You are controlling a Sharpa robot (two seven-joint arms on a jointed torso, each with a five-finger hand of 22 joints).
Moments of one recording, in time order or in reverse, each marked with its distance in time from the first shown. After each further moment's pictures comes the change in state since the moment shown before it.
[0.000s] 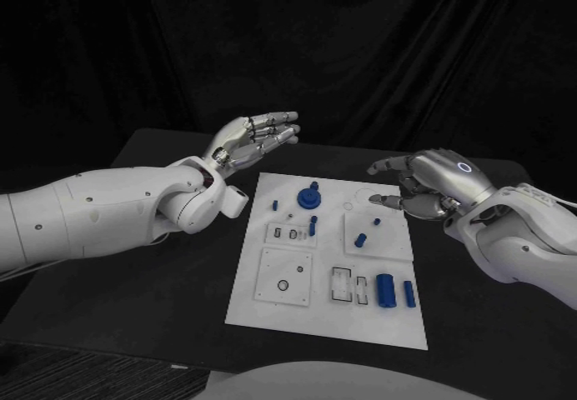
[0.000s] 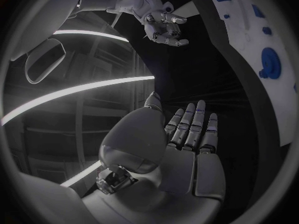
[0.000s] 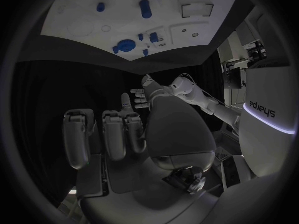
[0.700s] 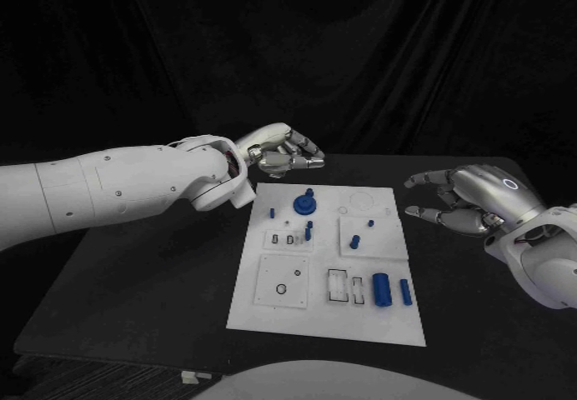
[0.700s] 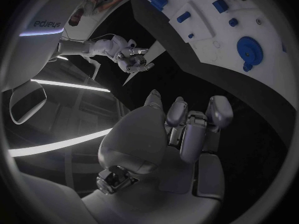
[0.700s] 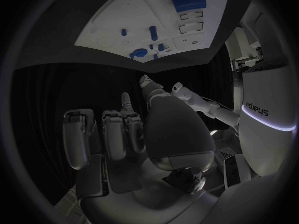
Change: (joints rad) left arm 0.066 0.042 0.000 -0.031 -0.469 0.078 -0.394; left_hand 0.011 -0.018 0.015 -0.004 -0.035 0.313 0.038 0.058 0.051 0.681 -0.086 1.299 1.049 0.962 -0.113 1.129 1.177 -0.093 0.933 -0.150 1.311 1.216; right arm -0.010 -0.090 -0.020 0.017 0.000 0.009 -0.001; right_hand 0.039 0.006 0.005 0.005 0.053 0.022 0.000 0.000 -0.008 0.000 -0.007 0.000 0.000 0.004 -0.004 0.000 0.000 0.000 0.004 -0.004 -0.004 0.000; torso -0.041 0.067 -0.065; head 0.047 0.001
